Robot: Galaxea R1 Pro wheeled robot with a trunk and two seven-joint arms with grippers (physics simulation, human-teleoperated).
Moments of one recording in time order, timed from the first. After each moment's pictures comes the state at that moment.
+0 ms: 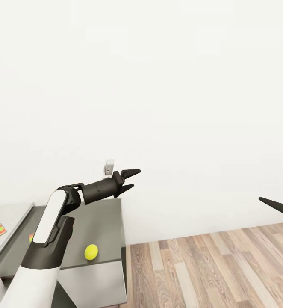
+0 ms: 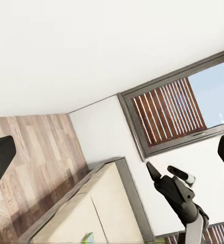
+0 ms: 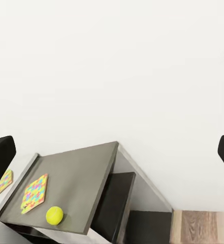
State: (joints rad) left arm -0.64 -0.02 -0.11 -1.60 1.63 0.99 0.42; right arm -0.27 -0.49 -0.70 -1.61 -0.47 1.04 1.09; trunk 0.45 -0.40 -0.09
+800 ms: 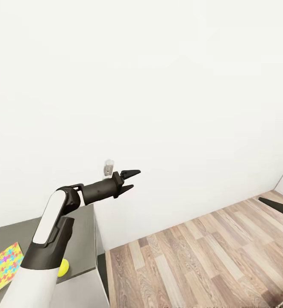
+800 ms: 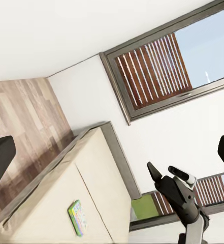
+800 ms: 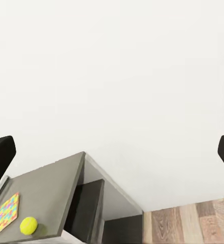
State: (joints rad) left arm -0.64 -0.02 -0.10 -1.60 1.63 0.99 0.41; right arm -0.27 -0.49 -0.69 -1.61 -0.46 1.04 1.09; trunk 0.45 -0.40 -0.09
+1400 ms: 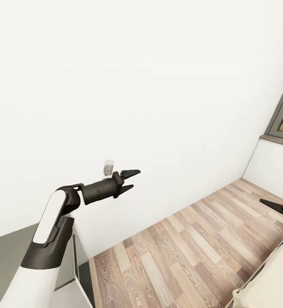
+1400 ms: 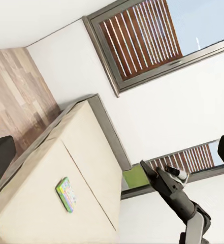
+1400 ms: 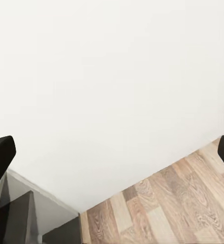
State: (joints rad) left arm -0.64 -0.02 -0.10 -1.60 1.63 0.99 0.42; right arm -0.29 -0.50 -0.70 -1.61 -0.37 1.04 0.92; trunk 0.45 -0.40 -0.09
